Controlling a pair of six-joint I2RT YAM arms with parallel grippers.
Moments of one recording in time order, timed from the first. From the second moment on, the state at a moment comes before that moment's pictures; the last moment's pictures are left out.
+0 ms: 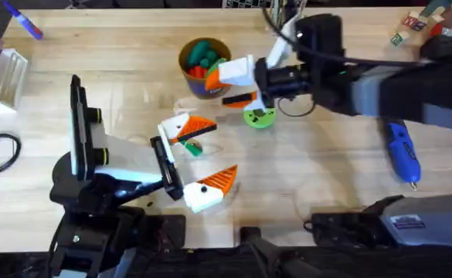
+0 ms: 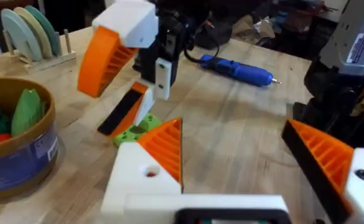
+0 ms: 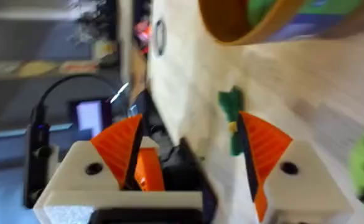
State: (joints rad) left arm -0.12 0.02 0.01 -0.11 1.05 -0.05; right arm 0.44 1.60 0.79 0.21 -0.93 0.89
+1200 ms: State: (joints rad) left arm -0.12 0.02 0.01 -0.11 1.05 -0.04; right arm 0.61 1.52 0.90 -0.53 -0.05 0.15
